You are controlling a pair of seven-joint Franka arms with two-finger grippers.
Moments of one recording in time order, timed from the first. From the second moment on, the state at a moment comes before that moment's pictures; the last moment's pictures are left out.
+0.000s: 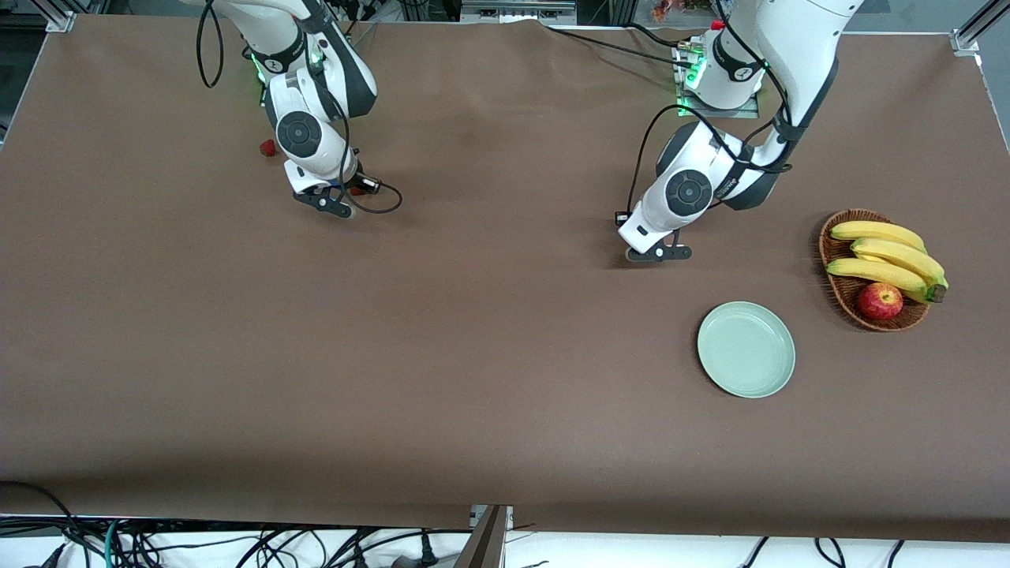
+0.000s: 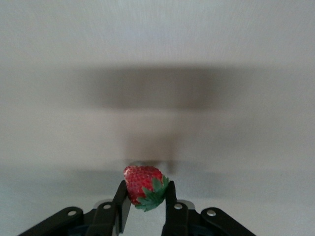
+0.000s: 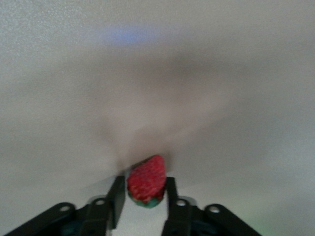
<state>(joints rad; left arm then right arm) -0.09 0.38 -0.37 -2.26 0.05 2.33 -0.52 0.65 0.17 -0.12 -2.62 0.21 2.53 0.68</state>
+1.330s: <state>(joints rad) 0.24 0.72 -0.33 -1.64 0.32 2.06 0.42 0.84 0.94 0.05 -1.26 0.21 2.62 1.33</state>
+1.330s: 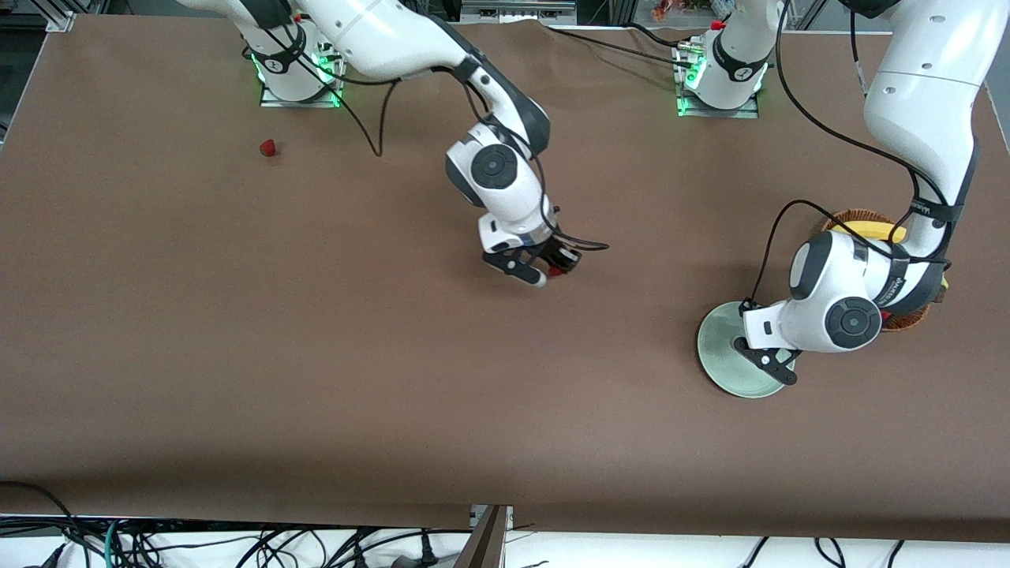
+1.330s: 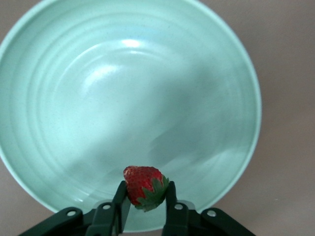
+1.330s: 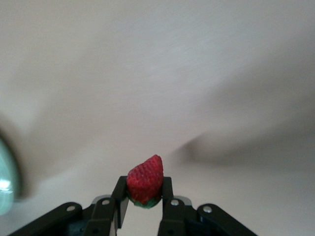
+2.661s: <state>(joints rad) 0.07 0.69 -0.57 -1.68 0.27 2.05 -0.31 0.69 0.18 -0.42 -2.12 0.04 1.97 0.44</state>
